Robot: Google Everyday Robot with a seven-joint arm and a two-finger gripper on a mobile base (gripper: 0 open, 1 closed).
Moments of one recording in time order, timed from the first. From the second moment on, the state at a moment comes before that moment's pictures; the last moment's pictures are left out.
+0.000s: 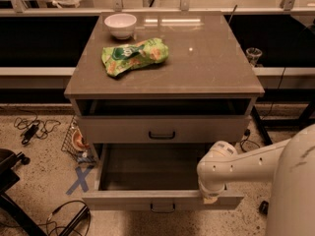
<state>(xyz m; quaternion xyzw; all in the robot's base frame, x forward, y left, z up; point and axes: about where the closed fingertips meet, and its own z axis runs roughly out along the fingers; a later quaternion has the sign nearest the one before) 0.462 -0.195 0.431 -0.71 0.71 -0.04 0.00</state>
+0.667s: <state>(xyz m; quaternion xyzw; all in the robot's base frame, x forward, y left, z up) 0.430 -0.205 0.425 -0.70 0.72 -0.02 -0.01</state>
